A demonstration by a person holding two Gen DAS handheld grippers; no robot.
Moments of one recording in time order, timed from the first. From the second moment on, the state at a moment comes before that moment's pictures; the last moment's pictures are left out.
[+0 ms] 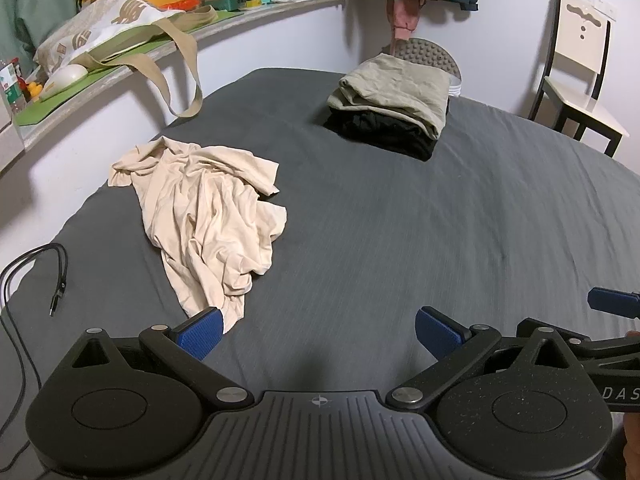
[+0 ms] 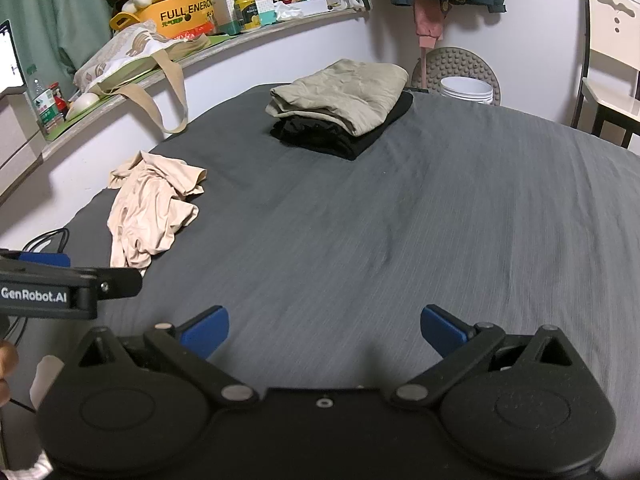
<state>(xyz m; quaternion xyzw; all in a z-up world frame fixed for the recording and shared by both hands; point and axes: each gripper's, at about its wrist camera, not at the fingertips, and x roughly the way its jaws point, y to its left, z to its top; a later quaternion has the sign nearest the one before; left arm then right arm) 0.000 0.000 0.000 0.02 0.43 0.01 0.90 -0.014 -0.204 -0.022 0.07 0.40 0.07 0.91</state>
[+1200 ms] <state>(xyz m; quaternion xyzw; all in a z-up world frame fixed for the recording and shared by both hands) -0.001 0.000 -0.003 0.02 0.44 0.01 0.90 -0.013 -0.205 -0.022 0.07 0.40 0.07 0.91</state>
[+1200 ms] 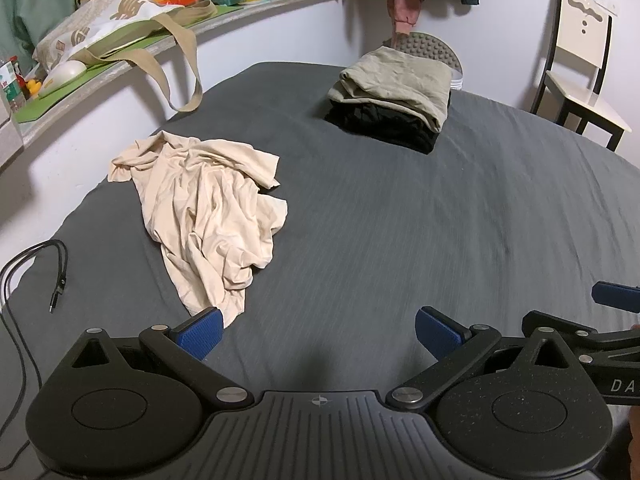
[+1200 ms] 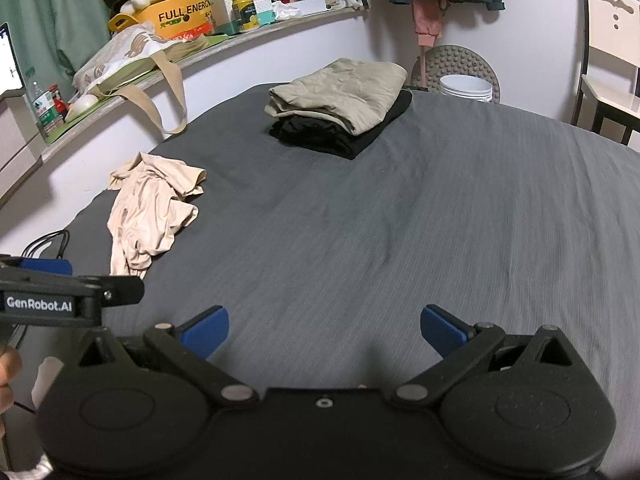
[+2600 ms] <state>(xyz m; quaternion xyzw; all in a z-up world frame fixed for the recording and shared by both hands) -0.004 0.014 -0.001 0.00 0.42 -0.02 0.91 -0.005 -0.183 -0.023 0.06 0.37 0.06 0.92</state>
